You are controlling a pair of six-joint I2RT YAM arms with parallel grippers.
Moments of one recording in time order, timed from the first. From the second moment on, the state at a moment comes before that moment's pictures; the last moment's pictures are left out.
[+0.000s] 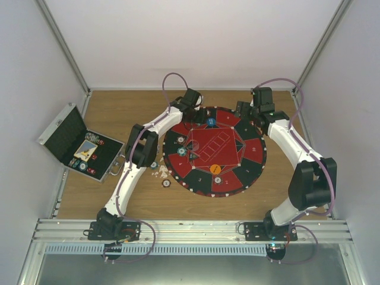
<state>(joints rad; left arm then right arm) -0.51 2.59 2.26 -0.59 0.18 -0.35 0.19 1.58 1.28 -0.40 0.10 0.29</state>
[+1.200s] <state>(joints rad) -0.52 1.46 1.05 -0.66 -0.06 -0.34 0.19 1.57 1.28 -0.39 0.10 0.29</state>
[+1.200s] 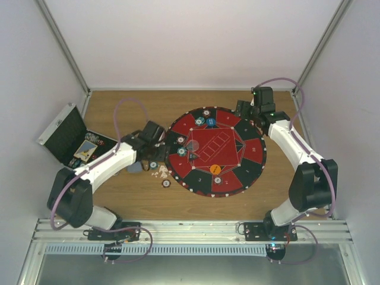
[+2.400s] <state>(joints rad) -0.47 1.65 0.93 -0.69 -0.09 -0.48 0.19 1.57 1.28 -0.39 0.04 0.29</state>
